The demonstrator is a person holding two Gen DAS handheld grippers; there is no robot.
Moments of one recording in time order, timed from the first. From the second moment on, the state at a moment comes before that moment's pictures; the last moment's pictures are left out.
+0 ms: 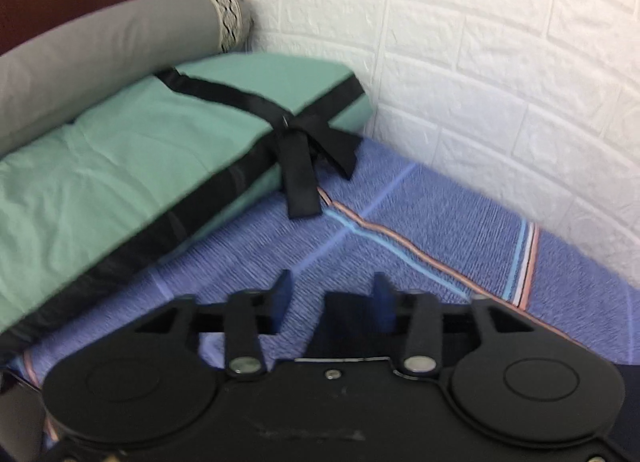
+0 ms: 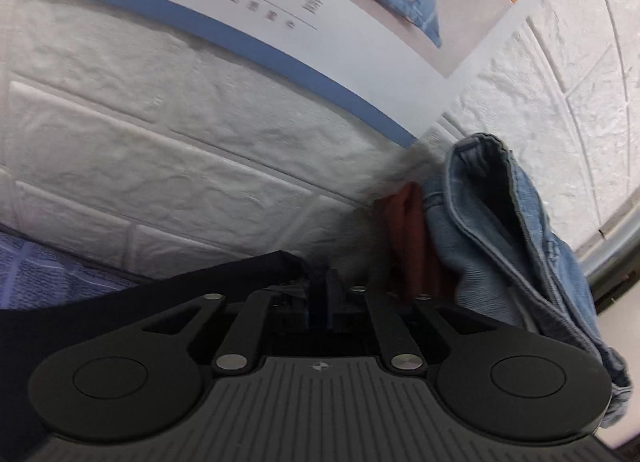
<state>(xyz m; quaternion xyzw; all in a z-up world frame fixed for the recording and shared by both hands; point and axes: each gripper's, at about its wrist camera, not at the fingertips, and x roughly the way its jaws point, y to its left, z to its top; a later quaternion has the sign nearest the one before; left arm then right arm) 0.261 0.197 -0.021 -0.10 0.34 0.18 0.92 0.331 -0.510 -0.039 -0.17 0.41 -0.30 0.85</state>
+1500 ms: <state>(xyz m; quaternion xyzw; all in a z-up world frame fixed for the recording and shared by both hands) 0.173 0.244 -0.043 -0.16 0.41 0.02 0.90 0.280 -0.264 -0.020 -0.13 0.37 0.26 0.88</state>
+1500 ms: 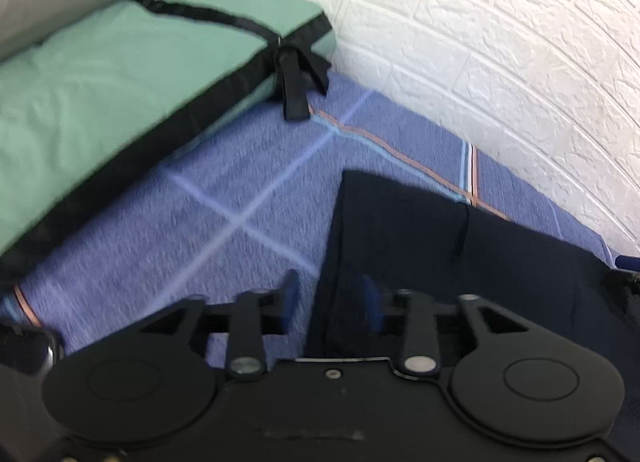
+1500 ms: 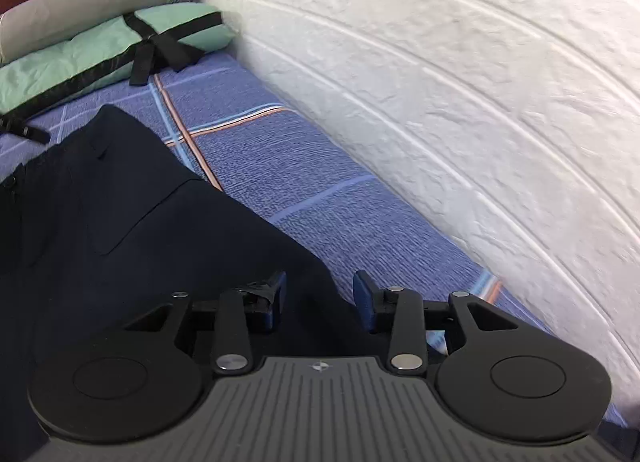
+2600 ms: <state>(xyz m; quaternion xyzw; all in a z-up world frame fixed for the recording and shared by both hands) 0.212 0.144 0.032 -0.01 0.37 -0.09 0.93 0.240 -0.387 -0.003 -0.09 0.40 0.14 0.90</state>
